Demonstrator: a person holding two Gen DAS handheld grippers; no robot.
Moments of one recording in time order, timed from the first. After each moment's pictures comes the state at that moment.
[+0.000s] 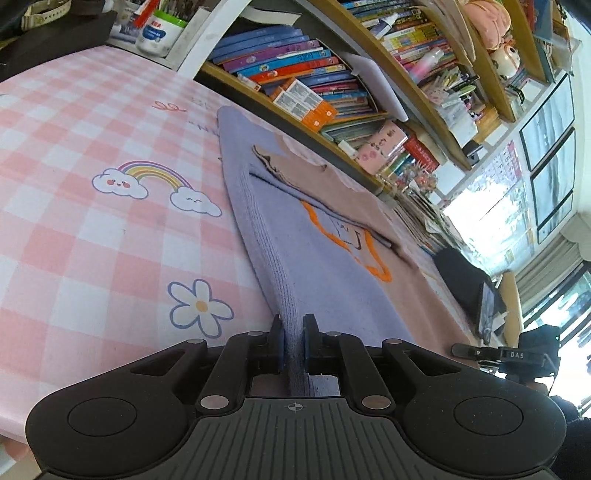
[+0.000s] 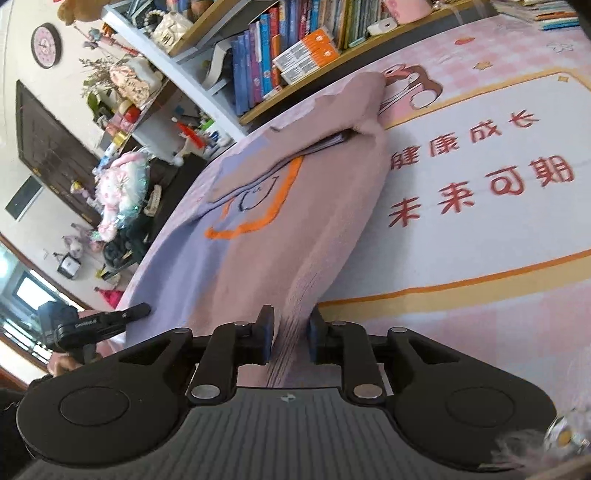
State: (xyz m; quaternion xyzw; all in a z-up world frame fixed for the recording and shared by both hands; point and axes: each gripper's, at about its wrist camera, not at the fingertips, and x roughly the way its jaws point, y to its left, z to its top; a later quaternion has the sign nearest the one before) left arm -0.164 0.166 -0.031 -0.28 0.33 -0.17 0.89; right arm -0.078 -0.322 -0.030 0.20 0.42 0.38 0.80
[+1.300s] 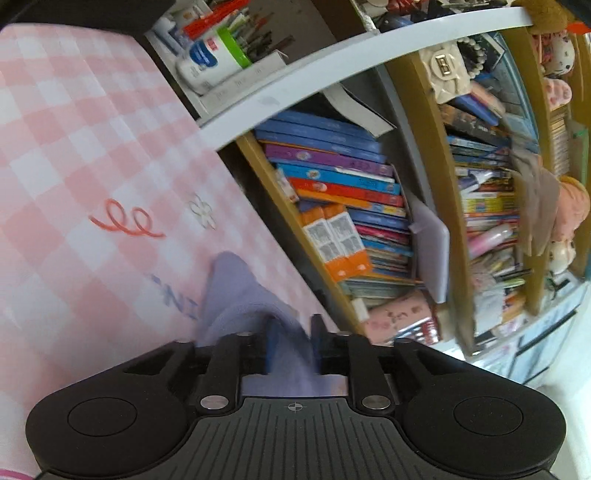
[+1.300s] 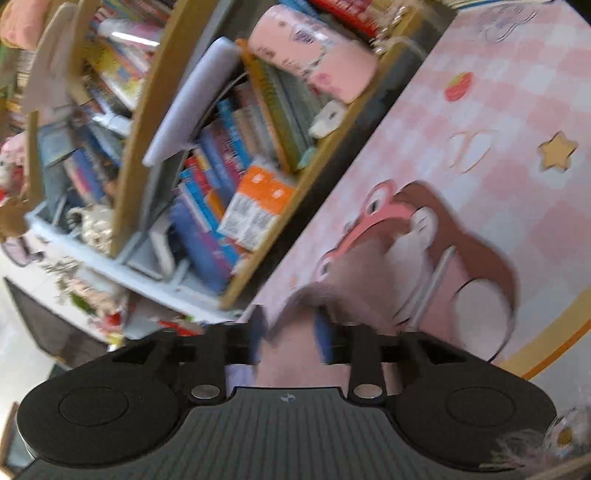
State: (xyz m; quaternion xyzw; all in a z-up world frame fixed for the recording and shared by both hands) left arm 0.042 0.221 -0.022 -0.48 0.19 -0.10 0.85; right arm 0.166 -0.301 -0.034 0.44 0.32 0.28 0.79
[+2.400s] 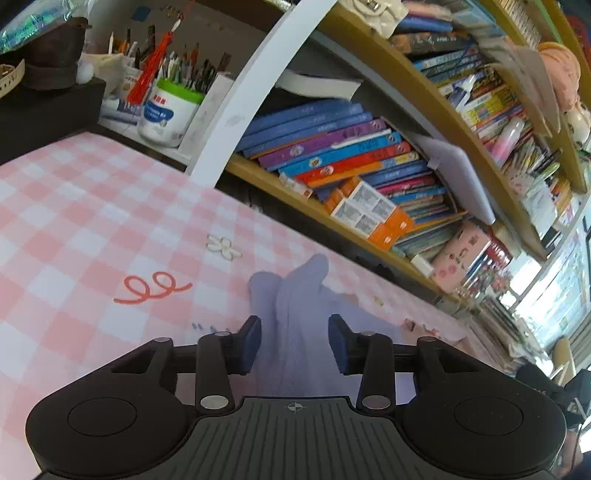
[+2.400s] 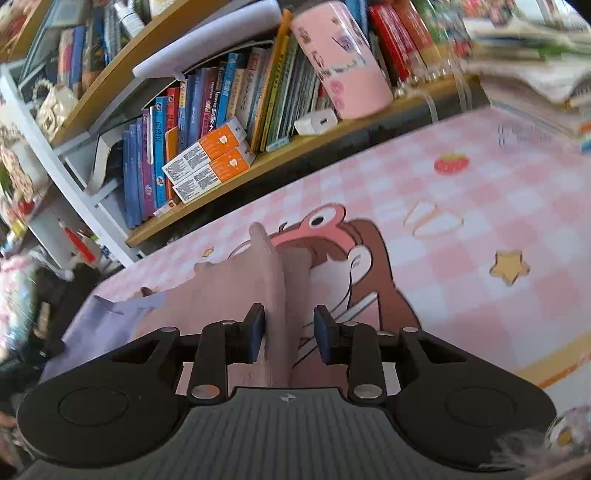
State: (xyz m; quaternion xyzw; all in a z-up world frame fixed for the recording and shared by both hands) left arm 0.051 0.194 -0.015 -0.27 0.24 -0.06 0.93; right arm 0.163 -0.286 -0.026 0.20 0.34 0.24 0.89
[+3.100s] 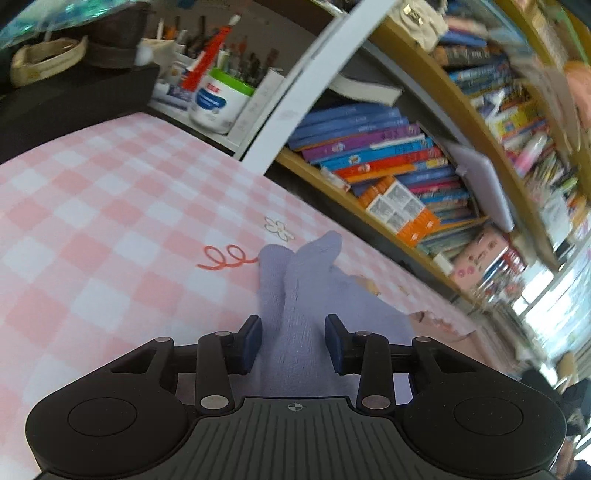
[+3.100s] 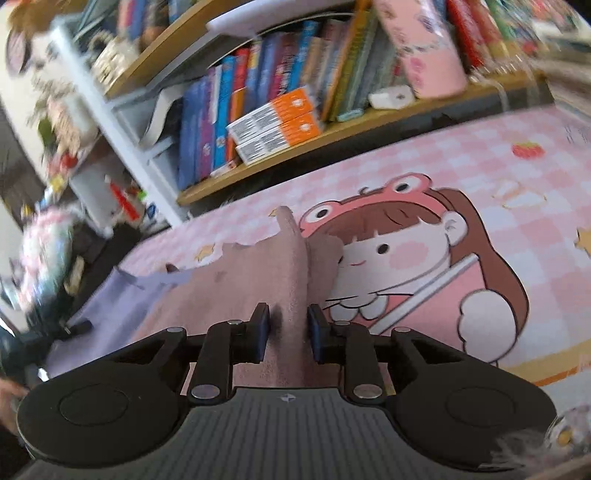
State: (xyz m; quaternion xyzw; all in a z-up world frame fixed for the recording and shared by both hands) left arm 0.007 0.232 -0.028 -0.31 0.25 -0.03 0.92; right arm 0.134 -0.232 -0.020 0.14 0.33 0.32 0.88
